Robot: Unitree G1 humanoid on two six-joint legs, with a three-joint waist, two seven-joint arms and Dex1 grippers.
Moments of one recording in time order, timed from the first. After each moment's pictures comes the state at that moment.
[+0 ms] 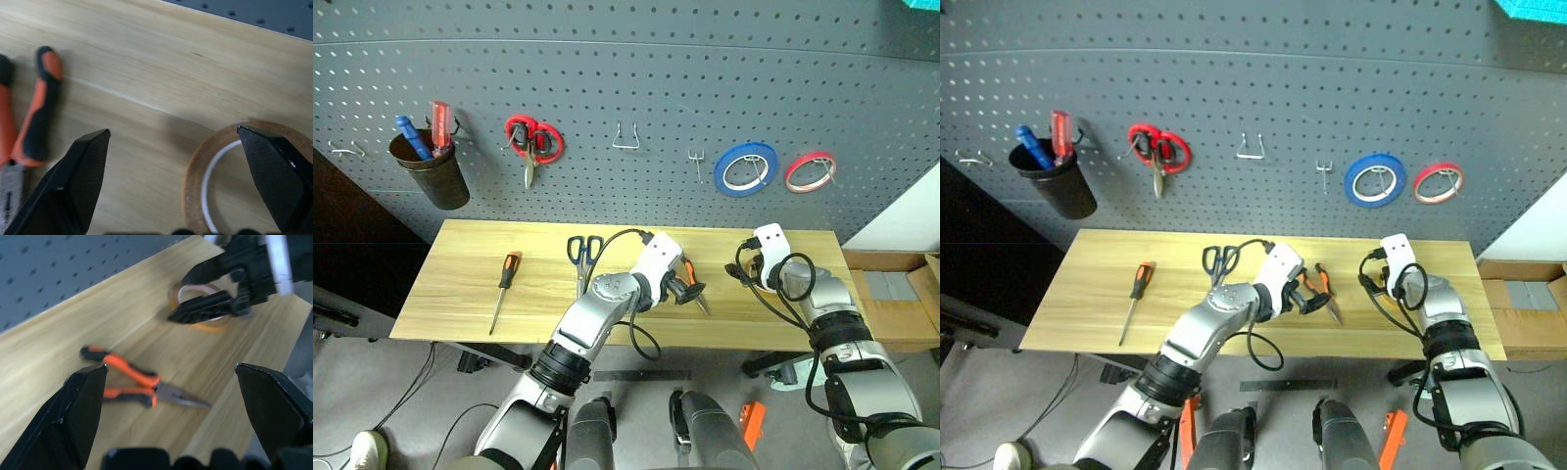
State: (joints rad) left arm -0.55 0.13 -0.39 0.14 -0.13 0.56 -0.51; right arm -0.70 -0.40 0.00 0.71 0.10 0.54 0.45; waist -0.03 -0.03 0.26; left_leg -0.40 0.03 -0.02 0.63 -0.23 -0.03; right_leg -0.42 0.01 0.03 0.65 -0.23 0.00
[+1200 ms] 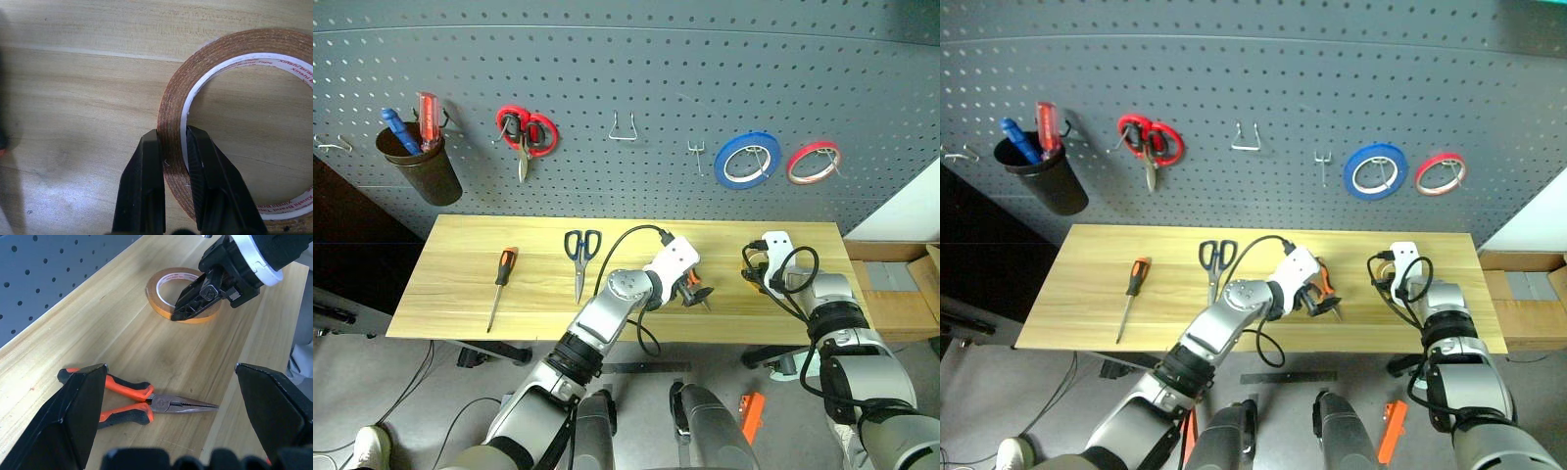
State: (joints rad) left arm -0.60 0.10 -0.42 0.28 0.01 0.42 -0.58; right arm -0.75 -0.38 -0.09 0.85 0.11 0.62 0.41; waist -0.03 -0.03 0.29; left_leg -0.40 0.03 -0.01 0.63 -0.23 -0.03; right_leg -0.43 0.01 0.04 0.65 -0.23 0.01
